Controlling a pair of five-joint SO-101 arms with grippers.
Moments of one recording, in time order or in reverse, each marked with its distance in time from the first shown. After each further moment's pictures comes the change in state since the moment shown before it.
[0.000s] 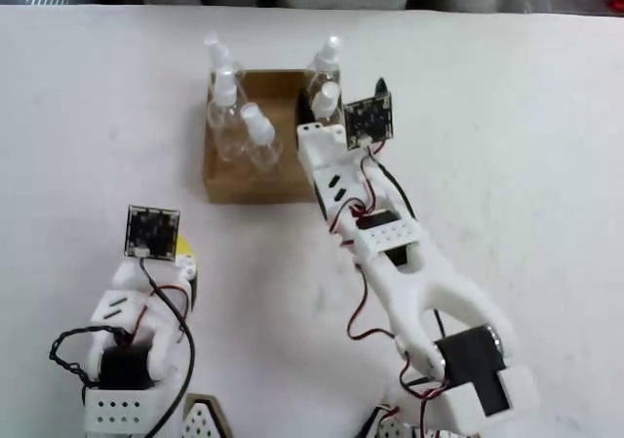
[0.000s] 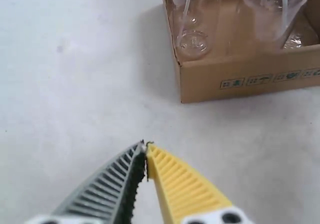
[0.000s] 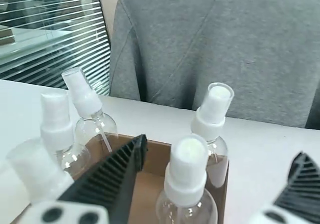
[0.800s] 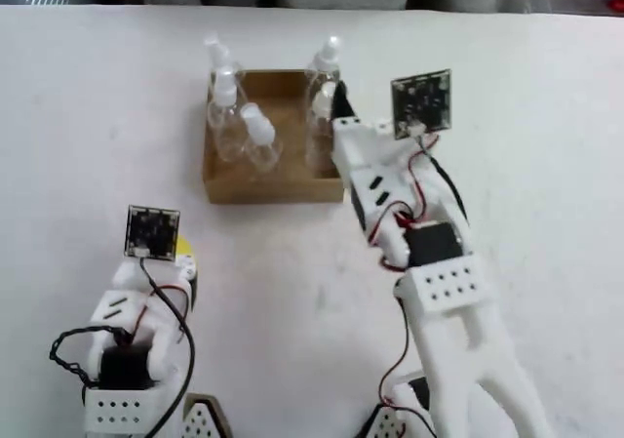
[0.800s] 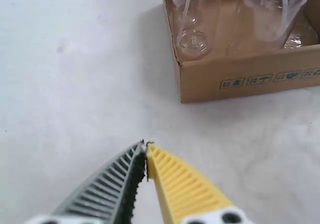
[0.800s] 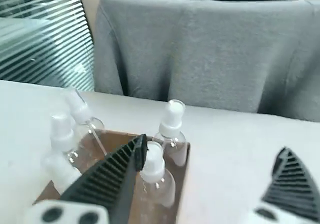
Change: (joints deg) left arm 0.0 0.0 0.0 0.0 0.0; right arm 5.7 -35.8 -3.3 45.7 0.0
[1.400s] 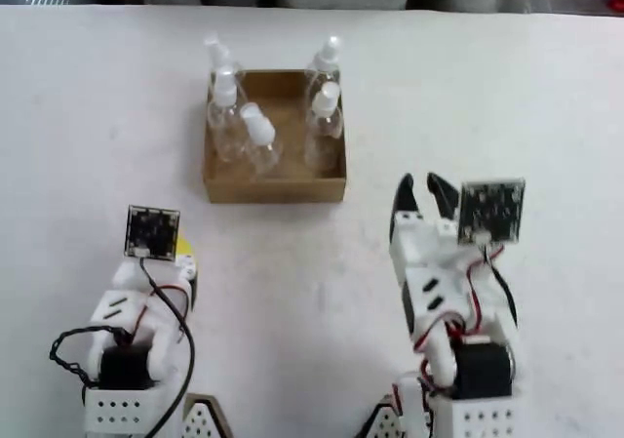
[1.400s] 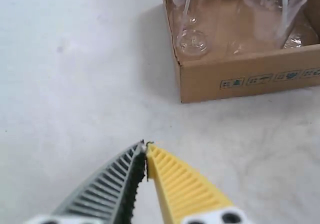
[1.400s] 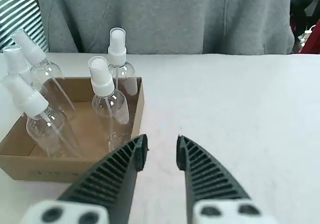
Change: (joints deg) left arm 0.0 0.0 0.0 0.0 -0.1; right arm 9.5 -48.4 21.9 30.9 0.7
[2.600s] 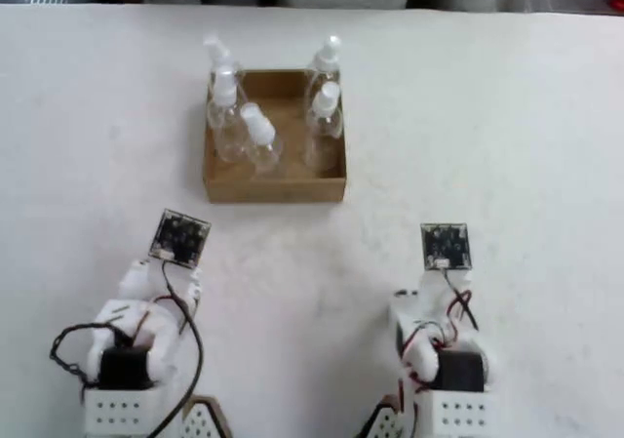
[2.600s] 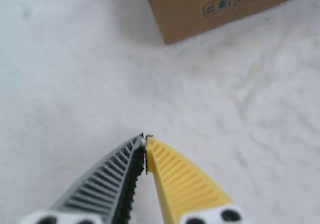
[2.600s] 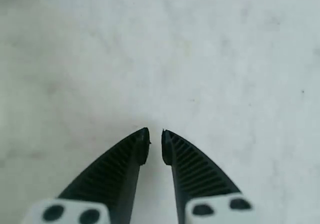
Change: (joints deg) left arm 0.0 0.0 0.0 10.1 -12.9; right arm 6.5 -10.1 28.5 21.1 6.1
